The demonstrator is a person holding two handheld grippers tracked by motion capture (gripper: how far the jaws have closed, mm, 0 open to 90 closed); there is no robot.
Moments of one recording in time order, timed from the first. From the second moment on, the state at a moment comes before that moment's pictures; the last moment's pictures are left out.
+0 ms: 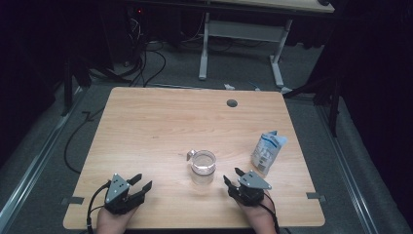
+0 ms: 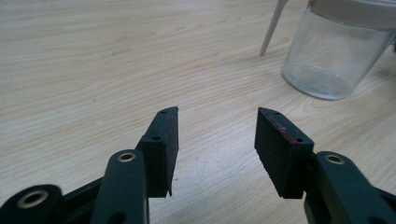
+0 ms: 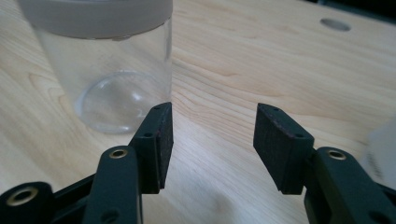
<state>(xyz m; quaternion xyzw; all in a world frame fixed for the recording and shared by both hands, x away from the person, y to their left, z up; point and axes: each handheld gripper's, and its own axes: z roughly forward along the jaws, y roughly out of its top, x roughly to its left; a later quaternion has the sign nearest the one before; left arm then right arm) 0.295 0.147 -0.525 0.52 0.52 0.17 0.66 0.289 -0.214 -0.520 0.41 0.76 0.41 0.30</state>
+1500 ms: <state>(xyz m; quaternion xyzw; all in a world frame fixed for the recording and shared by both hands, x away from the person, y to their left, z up) 0.289 0.124 -0.521 0.49 0.51 0.14 0.69 0.286 -0.232 -0.520 0.41 0.76 0.43 0.27</state>
